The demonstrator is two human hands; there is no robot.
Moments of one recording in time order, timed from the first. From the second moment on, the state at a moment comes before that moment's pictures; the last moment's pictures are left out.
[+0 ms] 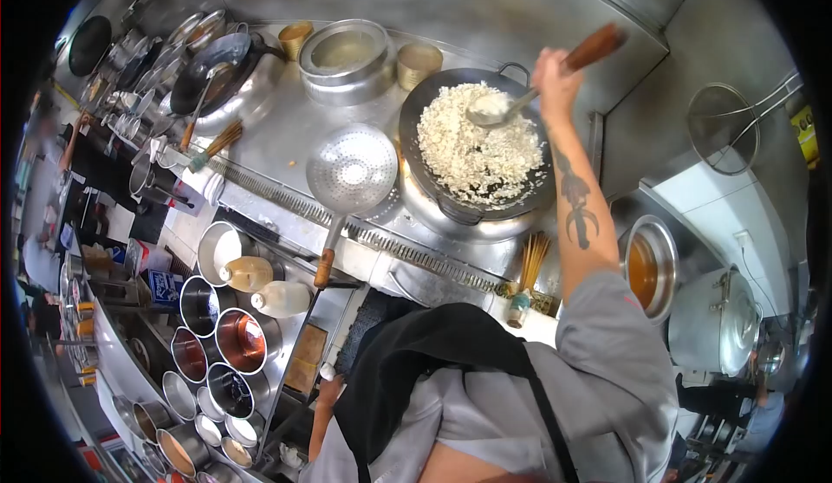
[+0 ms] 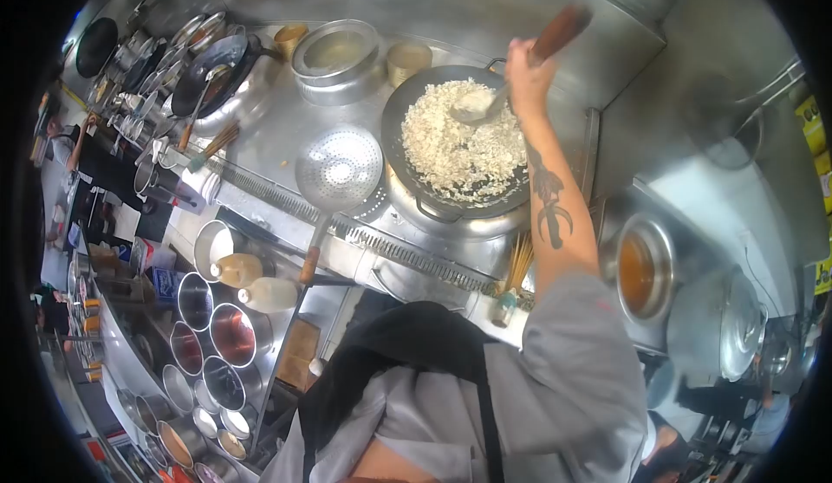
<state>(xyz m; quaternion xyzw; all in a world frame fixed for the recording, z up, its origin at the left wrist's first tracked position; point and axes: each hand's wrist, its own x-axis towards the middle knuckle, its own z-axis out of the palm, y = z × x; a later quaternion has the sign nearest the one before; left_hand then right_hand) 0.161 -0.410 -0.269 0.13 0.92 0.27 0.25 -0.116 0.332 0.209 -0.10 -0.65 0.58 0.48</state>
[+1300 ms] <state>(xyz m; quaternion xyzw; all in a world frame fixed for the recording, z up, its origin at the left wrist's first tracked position) -0.093 -0.094 -0.068 0.29 0.92 0.16 0.23 -0.056 0.382 0.215 -0.18 -0.77 0.49 0.37</state>
